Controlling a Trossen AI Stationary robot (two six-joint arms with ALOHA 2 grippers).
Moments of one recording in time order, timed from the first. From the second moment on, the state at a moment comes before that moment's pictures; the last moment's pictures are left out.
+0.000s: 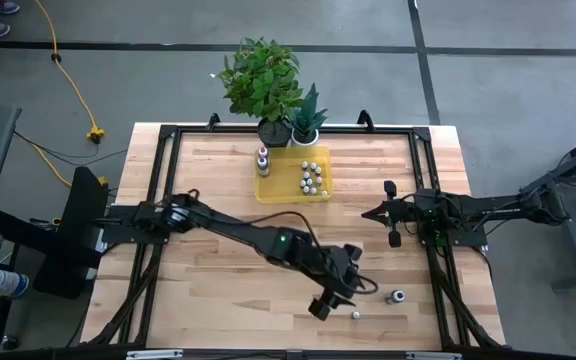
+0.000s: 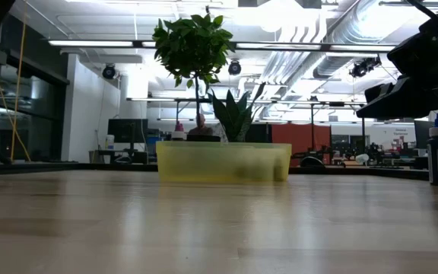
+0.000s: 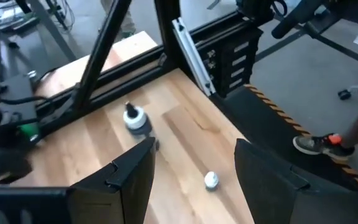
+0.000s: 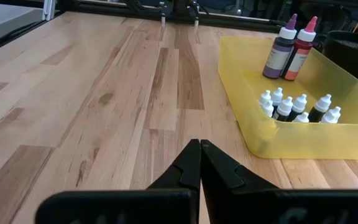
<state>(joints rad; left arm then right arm) -0.33 2.25 2.20 -0.46 0.11 0.23 -0.03 0.34 0.01 0.03 0.00 -0.09</state>
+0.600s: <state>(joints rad) -0.36 2.51 2.32 -0.45 0.24 0.24 -0.03 0.34 0.01 0.03 0.00 -0.09</state>
